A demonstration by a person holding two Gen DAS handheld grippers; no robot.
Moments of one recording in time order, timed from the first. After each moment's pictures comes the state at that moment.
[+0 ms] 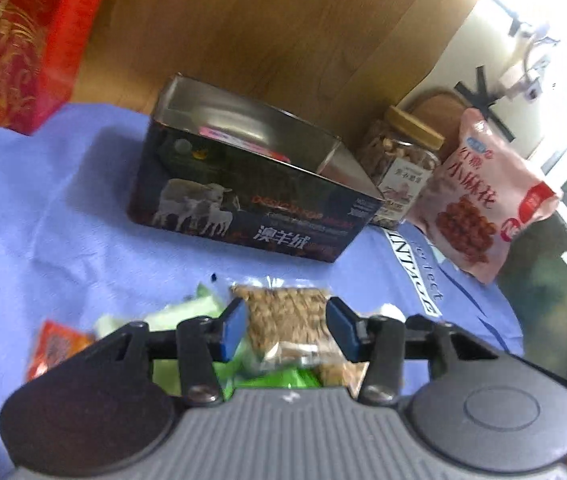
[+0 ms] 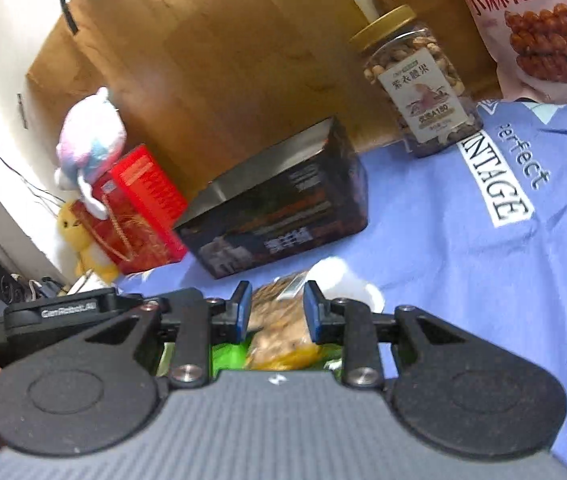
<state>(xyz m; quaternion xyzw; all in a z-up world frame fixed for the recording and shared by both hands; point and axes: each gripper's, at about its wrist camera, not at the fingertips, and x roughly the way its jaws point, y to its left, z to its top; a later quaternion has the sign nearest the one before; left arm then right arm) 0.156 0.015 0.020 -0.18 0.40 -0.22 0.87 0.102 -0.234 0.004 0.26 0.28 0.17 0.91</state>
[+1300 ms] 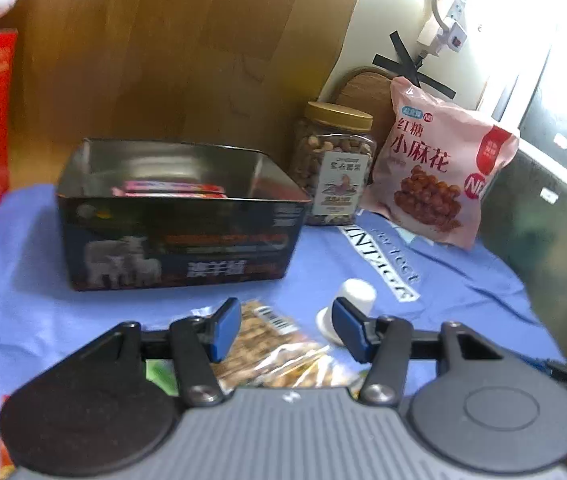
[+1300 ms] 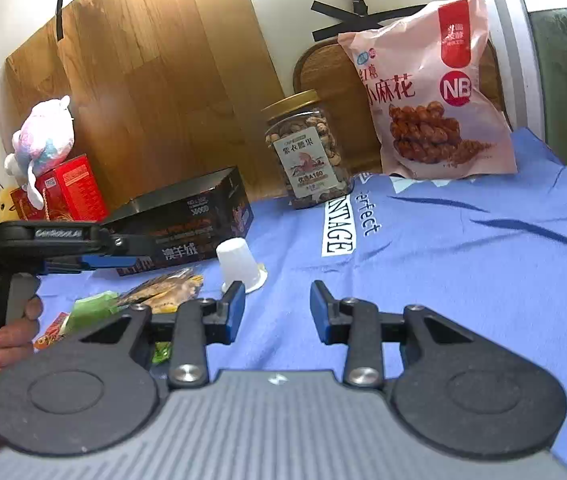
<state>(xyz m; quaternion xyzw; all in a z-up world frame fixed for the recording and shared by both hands) 0.126 -0.027 0.037 -0.06 0.32 -0.27 0.90 -0.008 -0.286 0.005 0.15 0.22 0.04 0.96</state>
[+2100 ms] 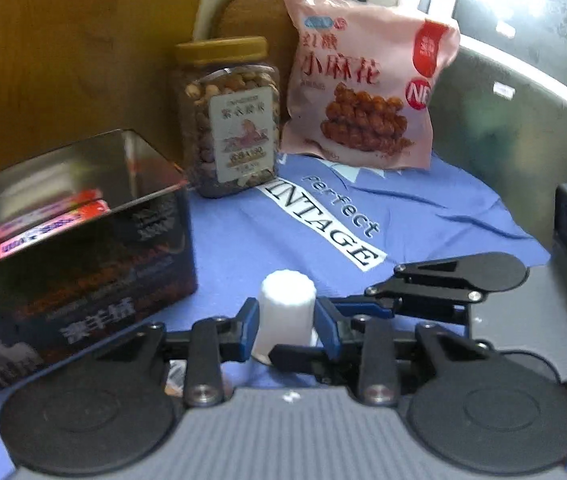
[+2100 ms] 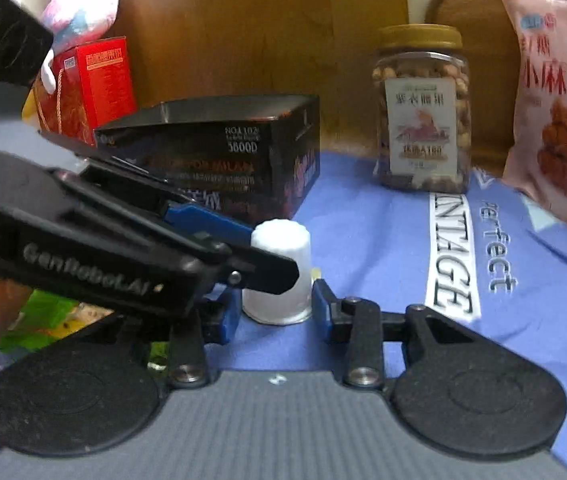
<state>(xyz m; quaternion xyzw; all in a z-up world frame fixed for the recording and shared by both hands) 0.178 -0.108 0.020 0.06 0.35 -0.39 0.85 0.122 -0.242 -0.021 0.00 0.29 0.16 0.94</state>
